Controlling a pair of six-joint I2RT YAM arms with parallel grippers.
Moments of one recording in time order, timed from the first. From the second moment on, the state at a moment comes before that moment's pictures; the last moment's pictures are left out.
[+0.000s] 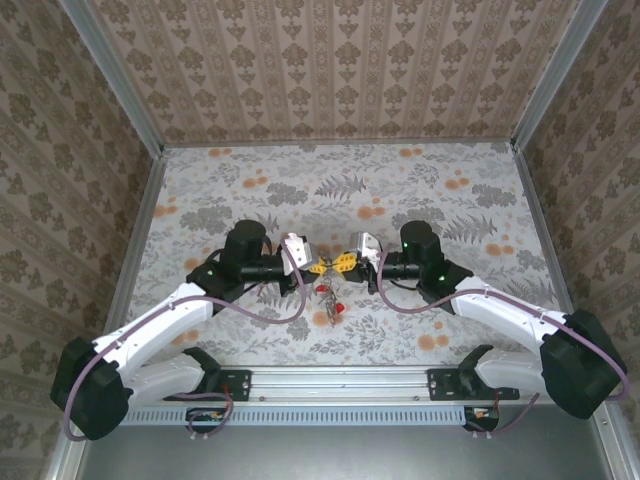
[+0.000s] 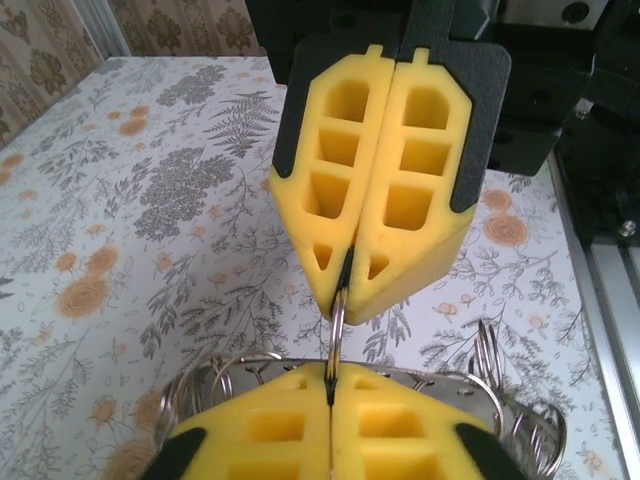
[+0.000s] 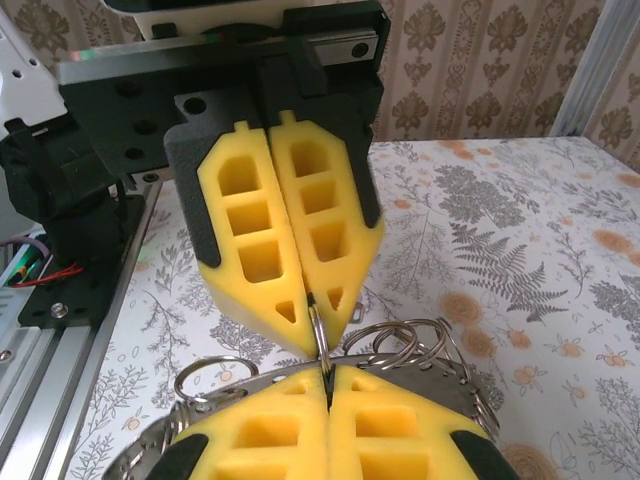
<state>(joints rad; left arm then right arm) -0.70 1.06 0.68 -0.10 0.65 0.42 0.60 1.19 0.61 0.28 -0.71 -0.28</state>
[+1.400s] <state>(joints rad) -0.77 1.11 0.81 -0.40 0.61 0.59 0.67 1.23 0.83 -0.25 -0.66 -0.62</state>
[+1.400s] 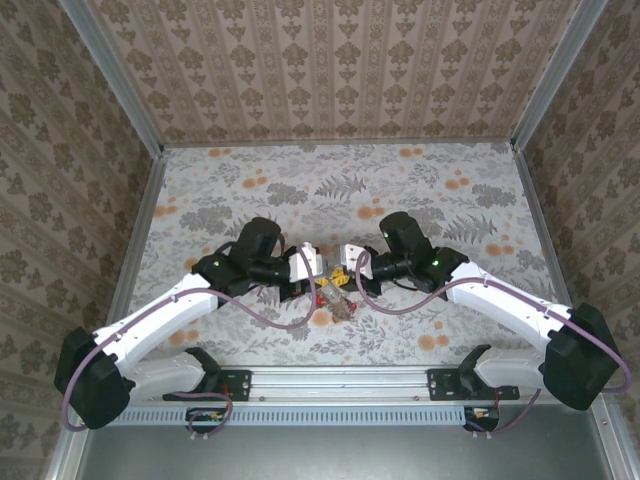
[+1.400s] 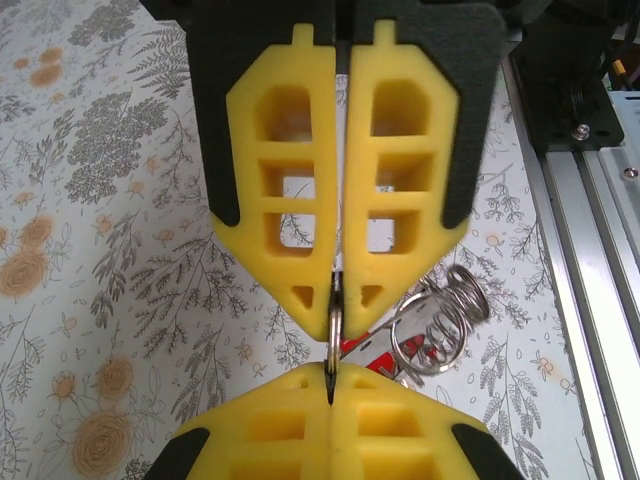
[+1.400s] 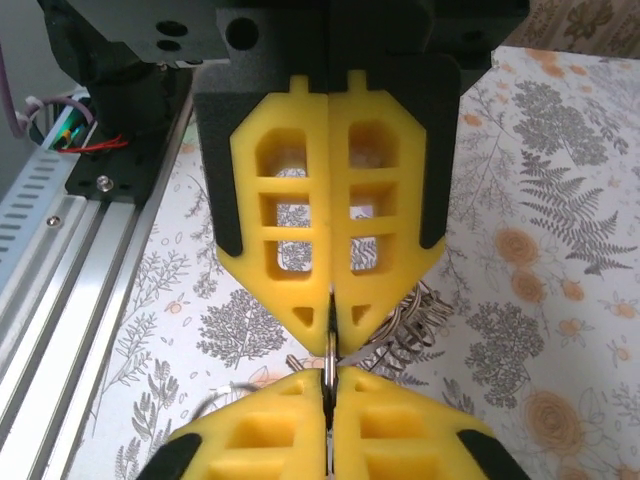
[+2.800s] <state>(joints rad) -0.67 0.93 0.66 -0.08 0.74 0.40 0.65 1.14 0.61 0.37 -0.75 -0.21</state>
